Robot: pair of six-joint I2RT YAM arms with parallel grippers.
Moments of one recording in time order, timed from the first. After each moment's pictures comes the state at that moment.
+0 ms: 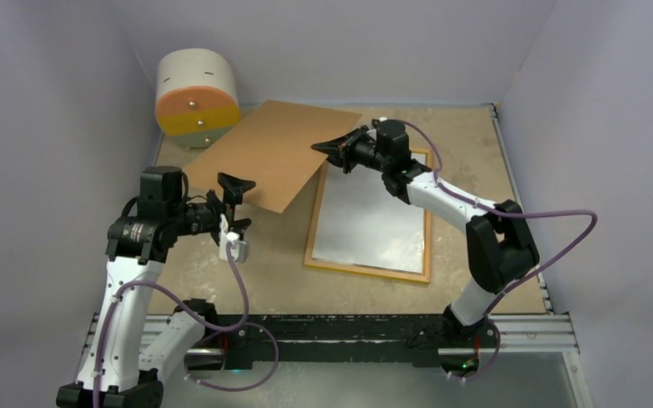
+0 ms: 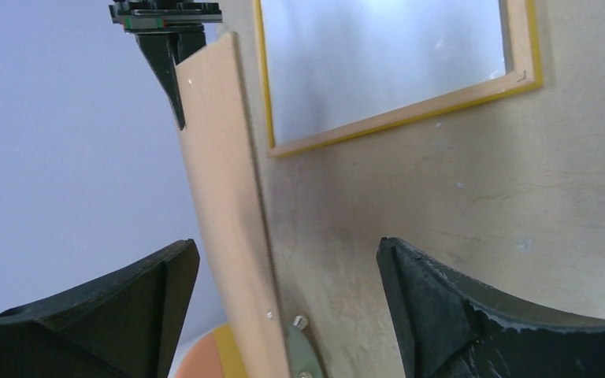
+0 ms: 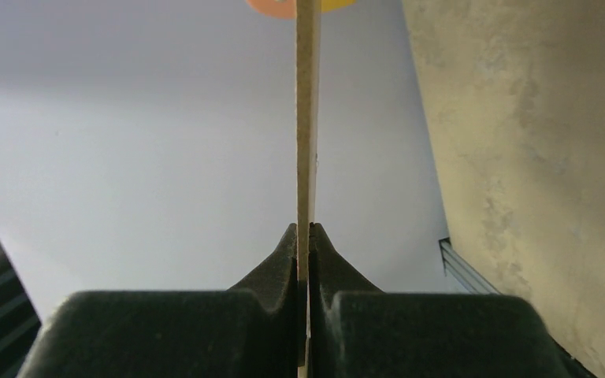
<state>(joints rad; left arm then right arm) -0.11 0.84 1.12 -1.05 0.89 1.73 0.50 1.68 1.16 0.28 -0.46 1.66</state>
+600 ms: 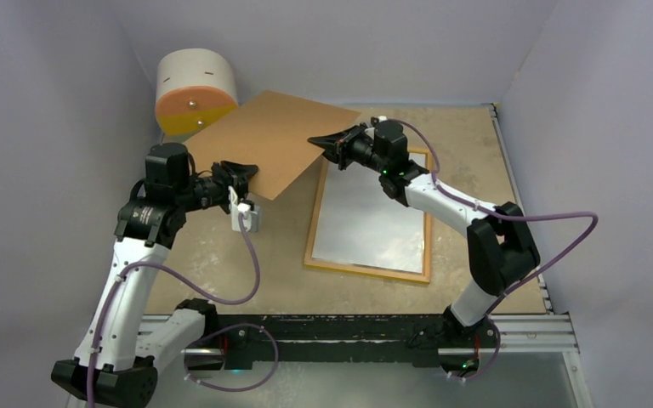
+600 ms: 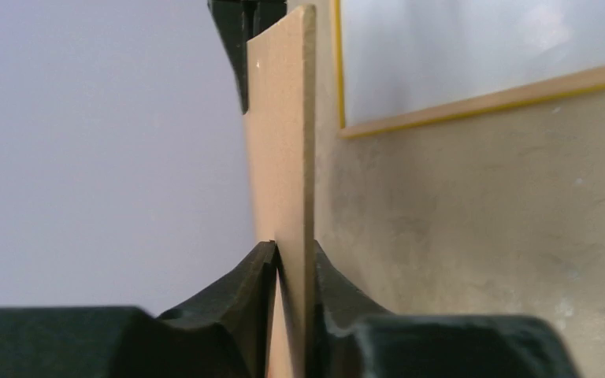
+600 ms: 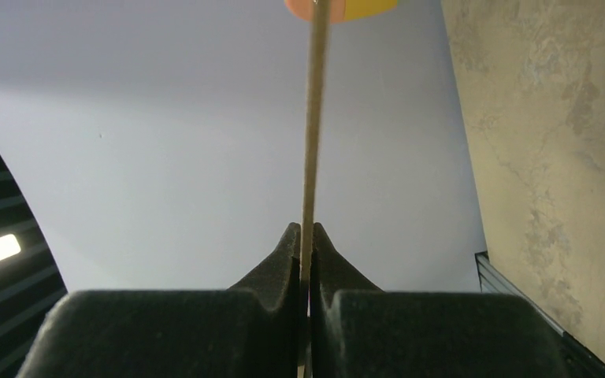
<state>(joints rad) -0.17 0.94 1.16 -0.74 0.79 1.57 0.55 1.66 1.16 0.36 -0.41 1.75</state>
